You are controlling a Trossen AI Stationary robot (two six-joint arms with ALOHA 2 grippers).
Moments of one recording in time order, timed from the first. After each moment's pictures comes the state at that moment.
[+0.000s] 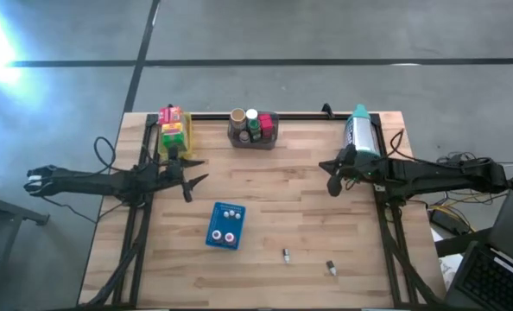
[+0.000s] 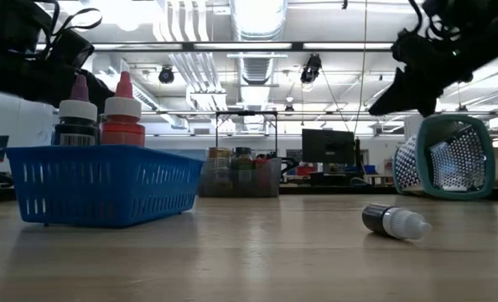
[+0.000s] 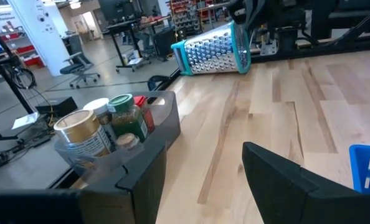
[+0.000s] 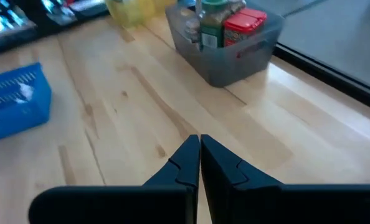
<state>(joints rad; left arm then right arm) 0.04 0.41 0.04 0.28 -0.34 0.18 -0.10 0.69 0.35 -0.15 0.32 0.37</state>
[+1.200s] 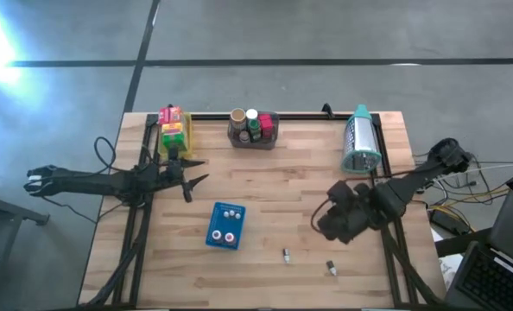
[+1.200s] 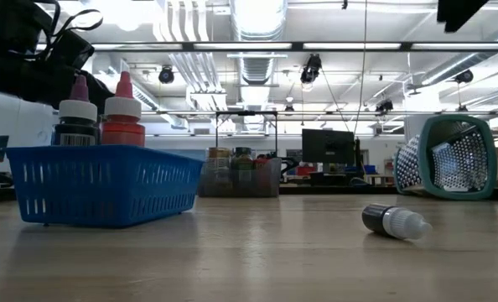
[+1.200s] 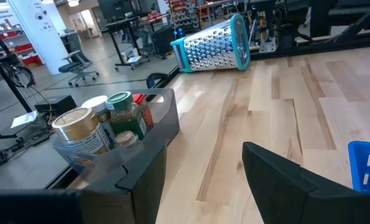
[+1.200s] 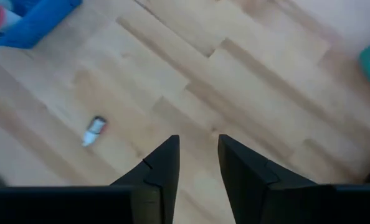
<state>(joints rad) 0.04 0.41 0.04 0.27 -0.34 0.18 0.56 1.42 1.38 -1.36 0.36 1.45</state>
